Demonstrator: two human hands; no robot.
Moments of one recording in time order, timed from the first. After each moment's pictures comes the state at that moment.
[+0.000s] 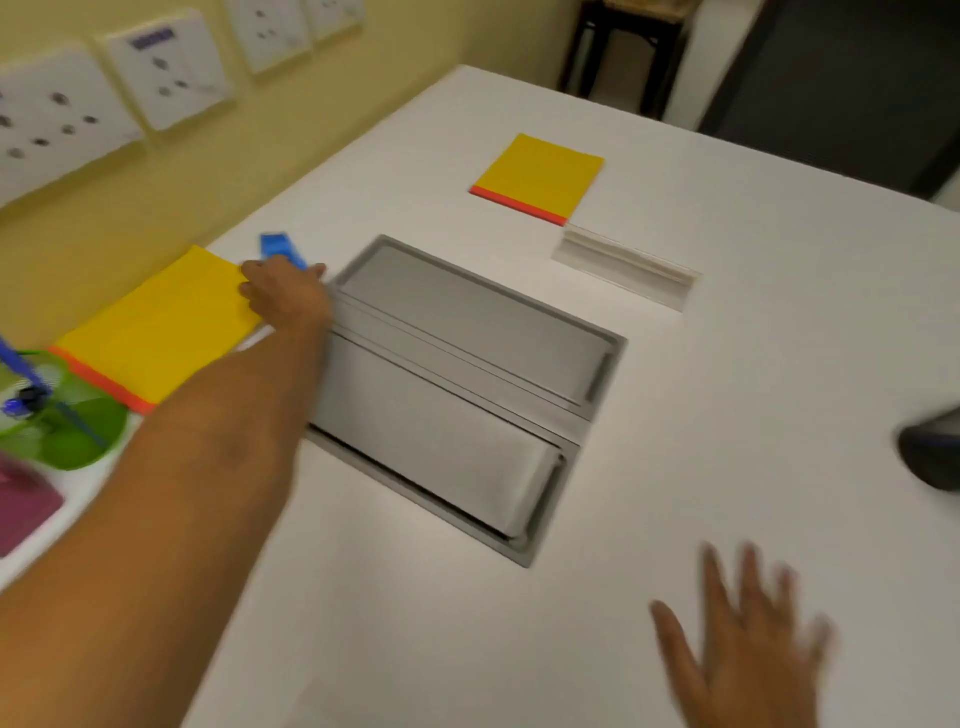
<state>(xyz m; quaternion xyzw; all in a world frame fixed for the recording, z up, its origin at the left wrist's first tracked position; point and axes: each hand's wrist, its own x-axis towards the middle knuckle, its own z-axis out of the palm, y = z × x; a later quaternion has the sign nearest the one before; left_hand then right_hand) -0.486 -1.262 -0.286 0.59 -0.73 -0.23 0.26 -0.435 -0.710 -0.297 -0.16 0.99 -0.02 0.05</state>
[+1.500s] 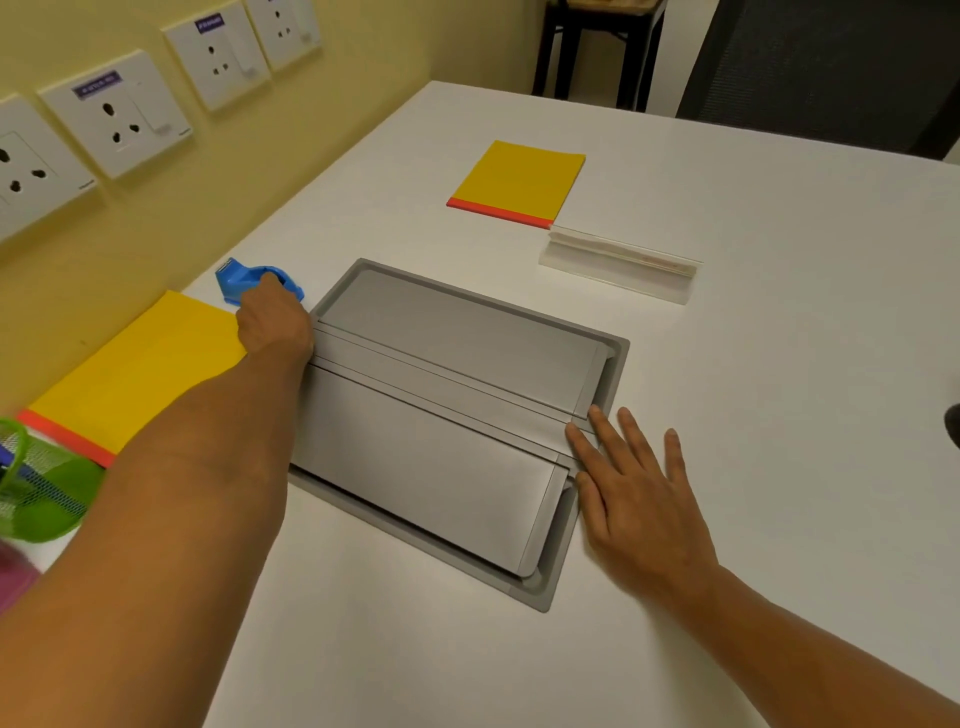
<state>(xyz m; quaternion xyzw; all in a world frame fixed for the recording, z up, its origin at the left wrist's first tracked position) -0.489 -1.280 -0.286 0.57 -0.80 -0.11 0.15 -0.519 -0.835 -0.316 -0.37 0.93 -0.07 0.05</state>
